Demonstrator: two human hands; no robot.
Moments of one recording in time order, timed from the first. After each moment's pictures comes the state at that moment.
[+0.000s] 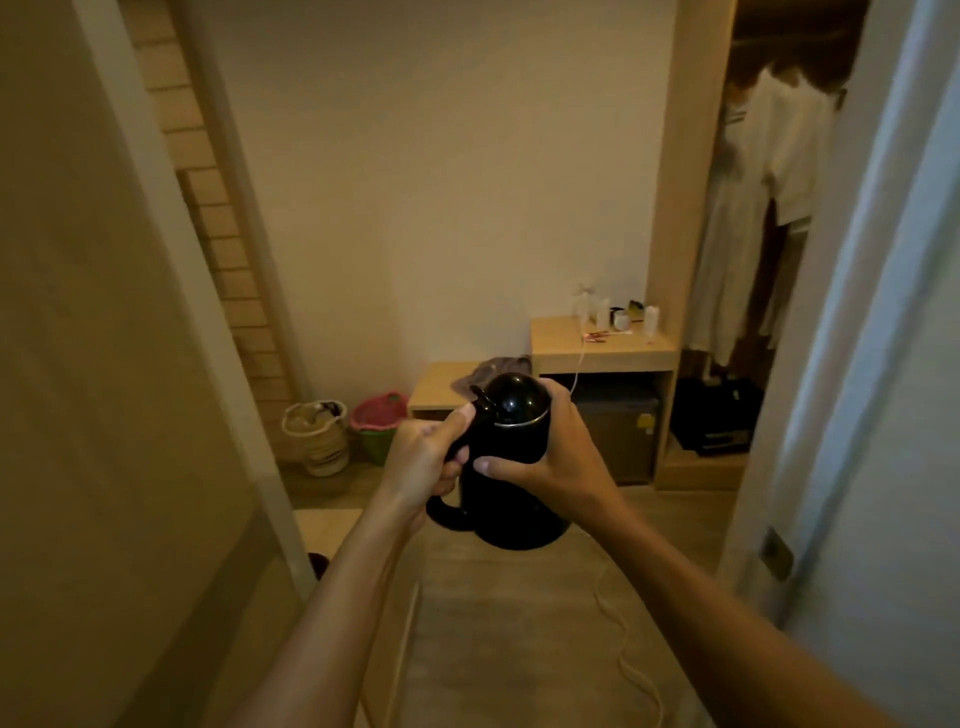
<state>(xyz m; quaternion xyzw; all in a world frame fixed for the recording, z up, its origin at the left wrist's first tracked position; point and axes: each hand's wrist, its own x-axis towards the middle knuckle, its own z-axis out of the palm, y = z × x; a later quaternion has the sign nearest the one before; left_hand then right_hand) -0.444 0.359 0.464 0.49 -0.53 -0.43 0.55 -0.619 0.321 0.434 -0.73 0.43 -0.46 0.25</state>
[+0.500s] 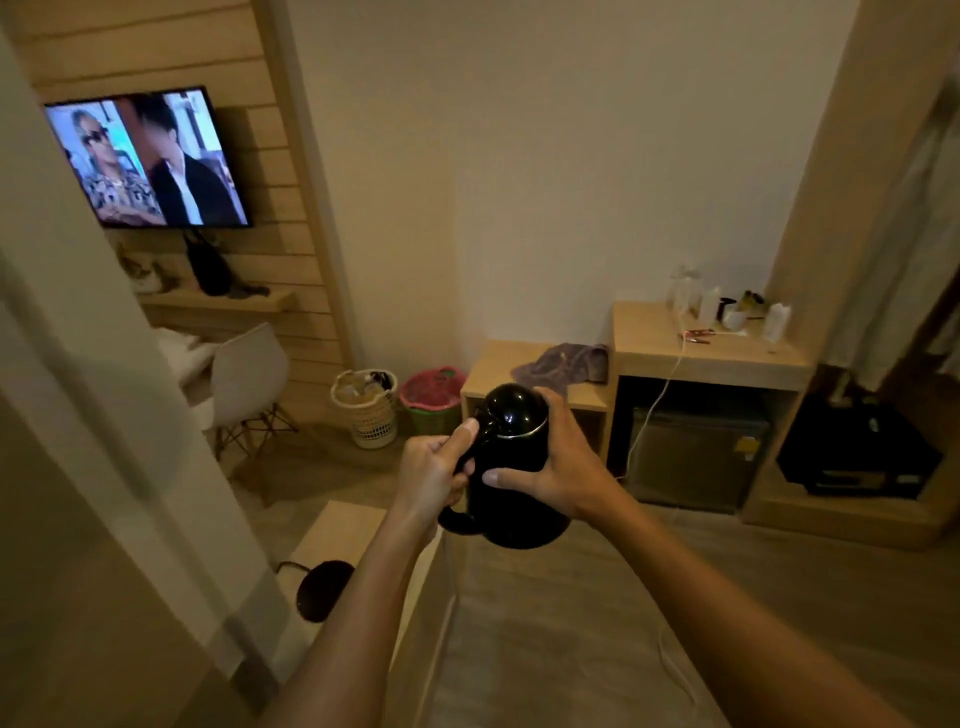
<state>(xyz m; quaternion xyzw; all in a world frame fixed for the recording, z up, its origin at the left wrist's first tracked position) -0.345 0.128 0.400 0.55 -0.44 -0.39 0.59 -0.512 0.058 0.389 -0.79 0.40 -0.34 0.31</state>
